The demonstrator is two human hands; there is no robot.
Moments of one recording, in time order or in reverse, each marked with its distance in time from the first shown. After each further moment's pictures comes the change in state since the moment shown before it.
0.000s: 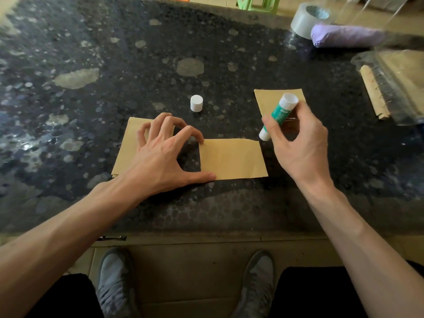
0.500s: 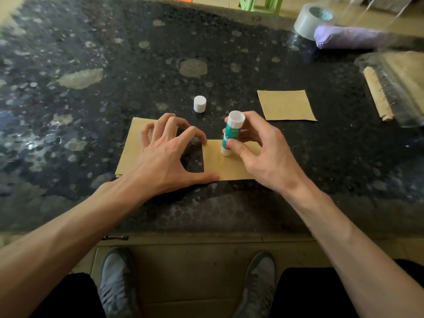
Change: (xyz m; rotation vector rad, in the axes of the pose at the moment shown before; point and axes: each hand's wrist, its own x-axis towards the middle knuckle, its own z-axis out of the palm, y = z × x) left_hand 0.000 0.001 0.000 0.005 0.006 -0.006; right_hand -0.009 -0.028 0.026 0.170 -0.414 -0.082
